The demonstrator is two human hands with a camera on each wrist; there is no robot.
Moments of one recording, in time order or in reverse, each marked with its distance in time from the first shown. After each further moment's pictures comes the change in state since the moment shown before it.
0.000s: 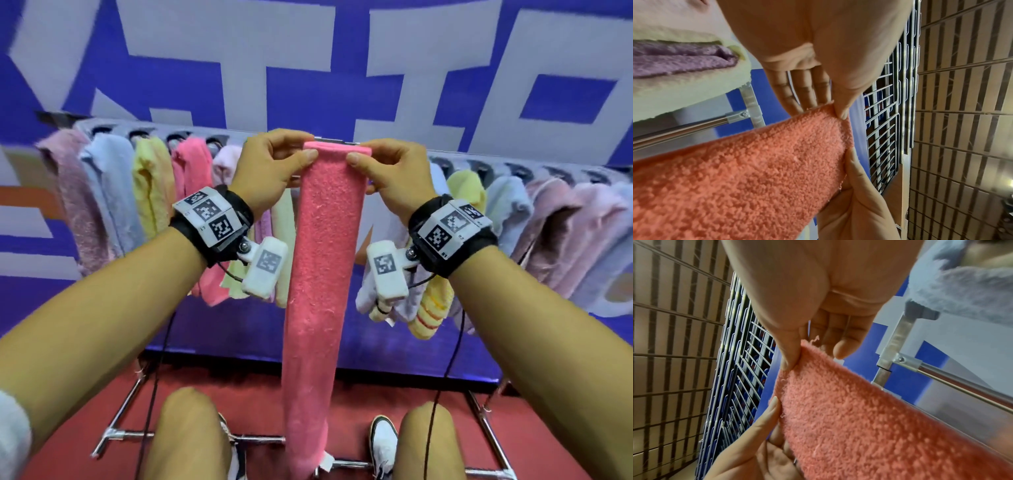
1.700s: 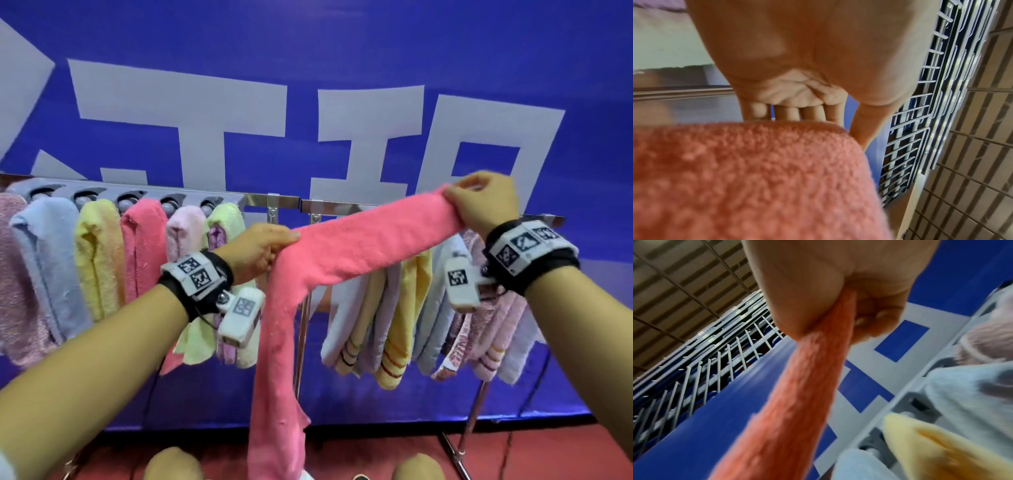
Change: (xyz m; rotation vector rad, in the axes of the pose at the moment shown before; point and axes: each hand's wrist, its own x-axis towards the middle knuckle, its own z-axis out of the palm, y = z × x) left_hand 0.029 -0.033 0.023 -0.131 -0.438 -0.362; right_hand 0.033 -0.026 -0.177 -0.709 0.514 0.197
